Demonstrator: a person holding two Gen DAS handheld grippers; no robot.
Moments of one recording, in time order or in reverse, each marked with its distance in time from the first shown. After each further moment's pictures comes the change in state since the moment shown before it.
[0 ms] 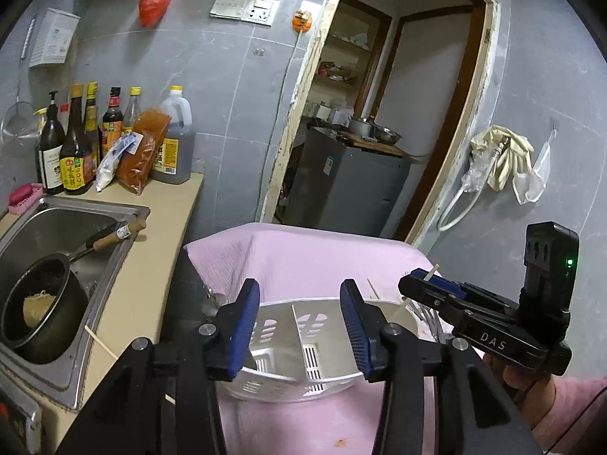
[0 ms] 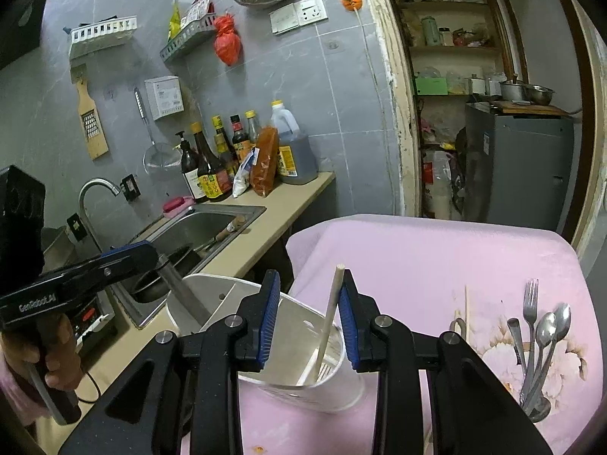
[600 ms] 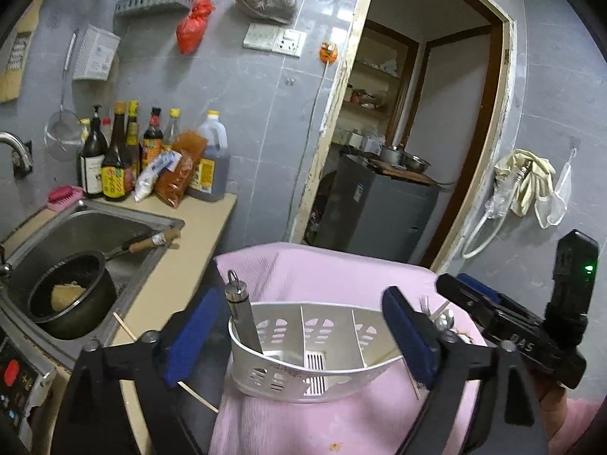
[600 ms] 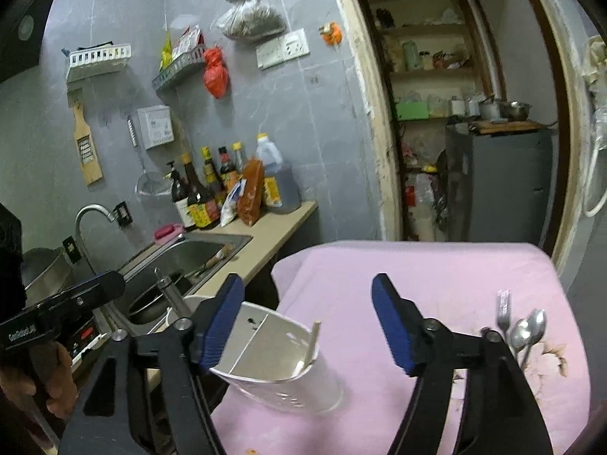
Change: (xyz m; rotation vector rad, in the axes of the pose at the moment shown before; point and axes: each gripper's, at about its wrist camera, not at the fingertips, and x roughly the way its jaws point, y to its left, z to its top) left arm -0.033 -0.024 -0.012 -0.035 -0.124 0.148; right arm -0.046 -0.011 0.004 0.023 -0.139 -0.067
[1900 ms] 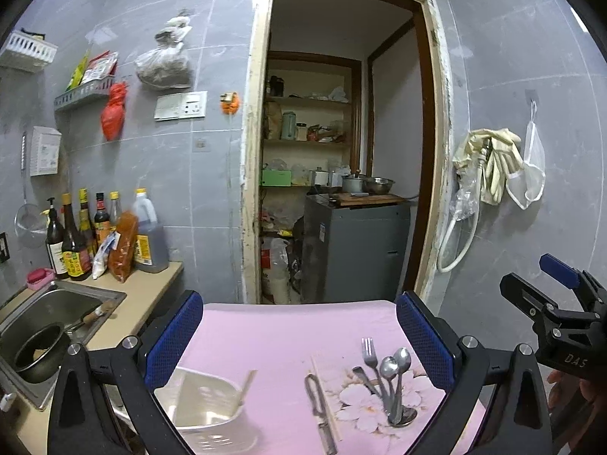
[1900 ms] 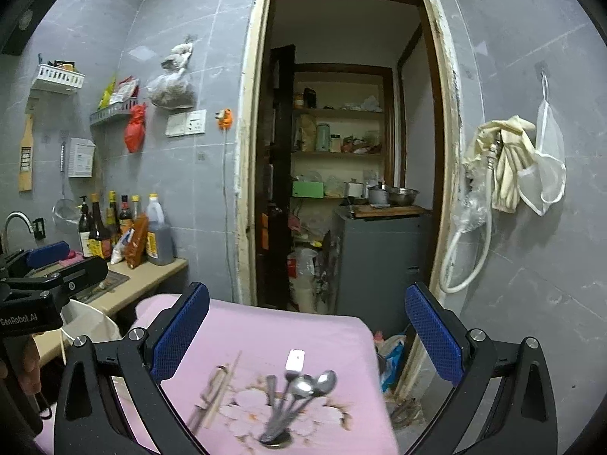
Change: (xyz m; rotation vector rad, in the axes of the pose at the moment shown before) left arm 0.025 -0.210 -0.012 0.210 -0.187 0.006; right arm -0.153 -0.153 0.041 -0.130 -0.240 -0.371
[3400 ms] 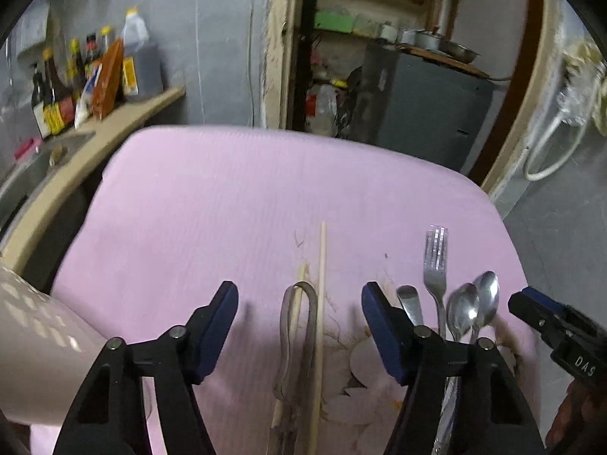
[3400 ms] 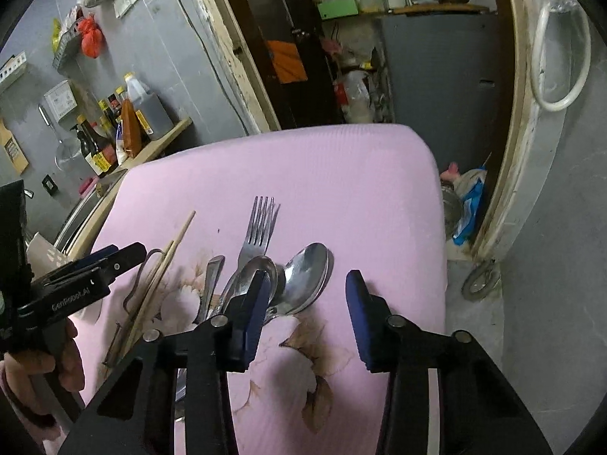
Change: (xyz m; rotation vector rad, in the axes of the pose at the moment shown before) left arm 0.213 -0.023 -0.115 -0.201 0.604 0.193; right arm 0.249 -0.065 -0.187 0.193 0.679 0.338
